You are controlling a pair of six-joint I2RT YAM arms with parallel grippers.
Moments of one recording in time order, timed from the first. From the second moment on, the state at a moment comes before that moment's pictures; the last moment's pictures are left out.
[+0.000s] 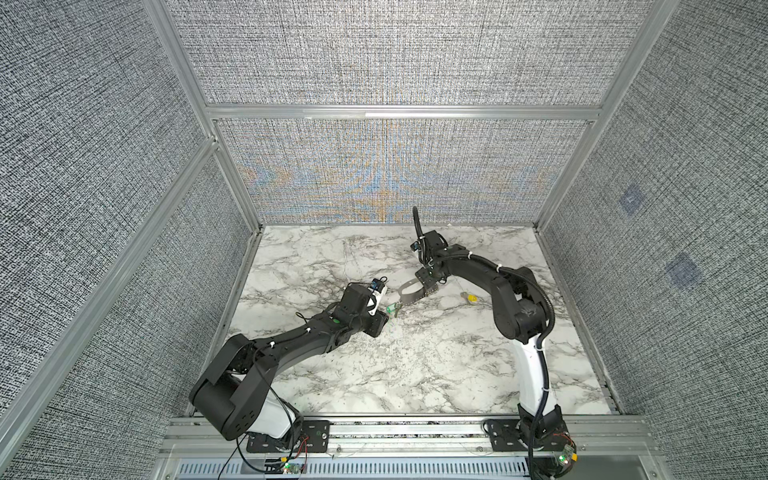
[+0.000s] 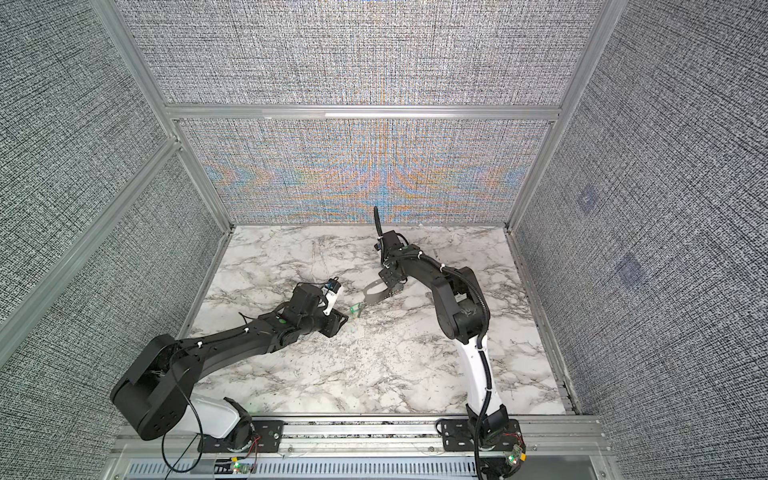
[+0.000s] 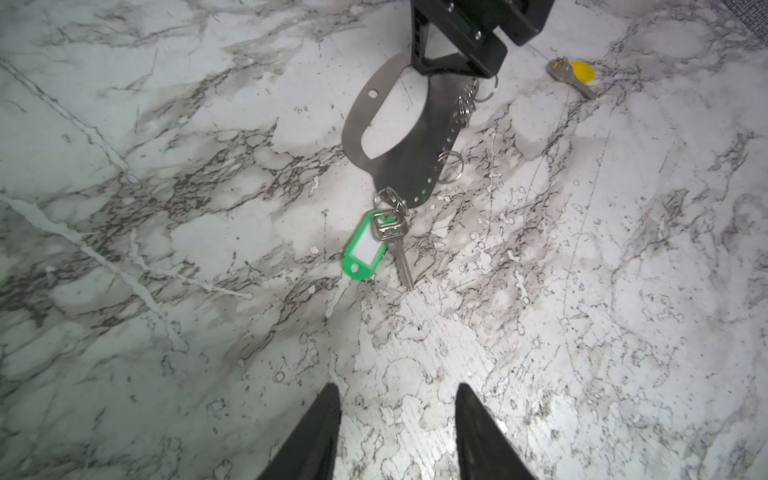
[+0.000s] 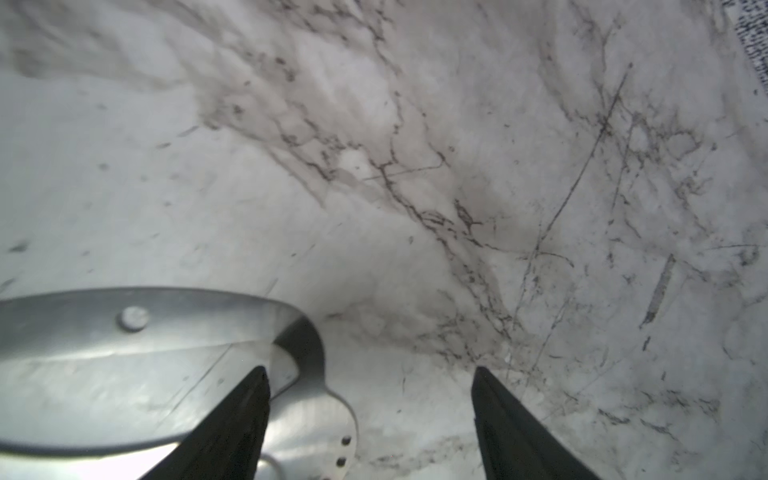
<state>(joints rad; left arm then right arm) -0.66 1.45 0.71 -0.04 0.12 -0.14 0.47 2.20 1.71 -0.62 0.22 -0.26</state>
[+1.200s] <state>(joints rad) -0.63 1.27 0.62 0.08 -0.09 -0.24 0.68 2.12 1.65 -0.68 -0.01 0.10</state>
